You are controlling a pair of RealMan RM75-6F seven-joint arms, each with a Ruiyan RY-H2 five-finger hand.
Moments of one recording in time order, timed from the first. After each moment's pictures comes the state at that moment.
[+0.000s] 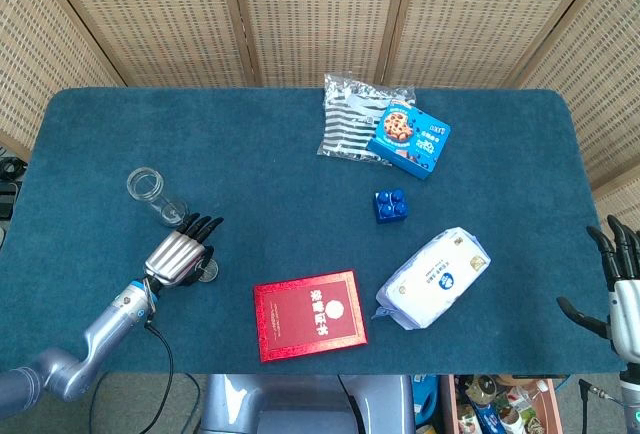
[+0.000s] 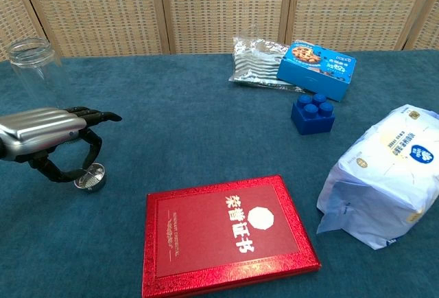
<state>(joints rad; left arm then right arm) -0.62 -1.50 0.00 -1.27 1.47 0.94 0.16 0.02 -1.03 0.14 -1.77 -1.52 1.63 -0.02</state>
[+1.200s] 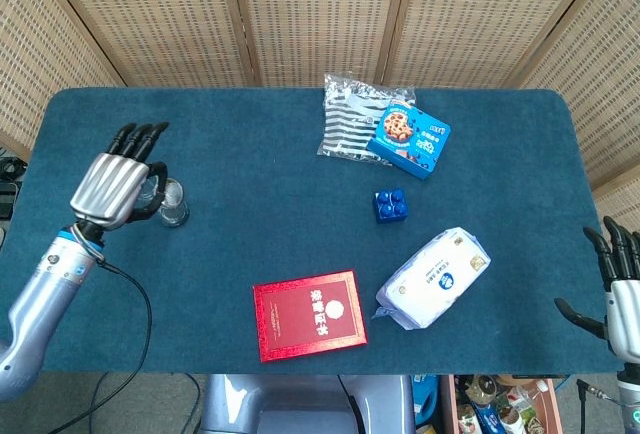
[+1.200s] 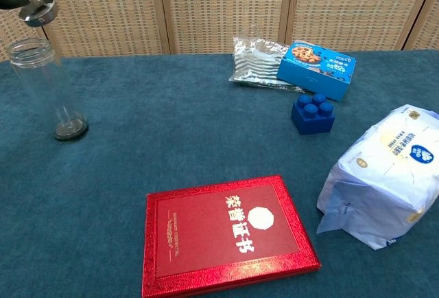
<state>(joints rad) -0.66 -0.94 -0.27 -1.89 1.06 1.02 0.39 0.03 -1.03 0.13 -1.77 -1.52 1.62 -0.04</state>
